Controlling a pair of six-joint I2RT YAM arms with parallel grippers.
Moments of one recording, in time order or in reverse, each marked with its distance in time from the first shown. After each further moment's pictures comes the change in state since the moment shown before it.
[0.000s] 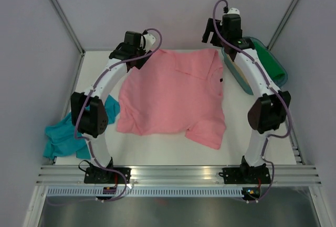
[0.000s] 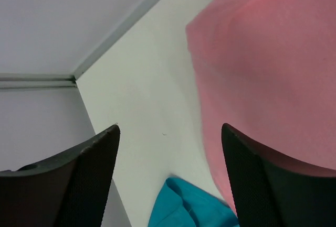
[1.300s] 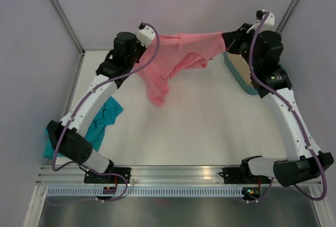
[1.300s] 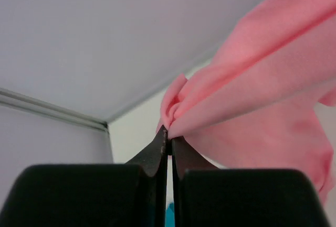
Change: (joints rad) left arm -0.112 -0.246 -0.191 0.174 -0.026 -0.047; right arm 0.003 -0.526 -0.416 0.204 -0.134 0.082
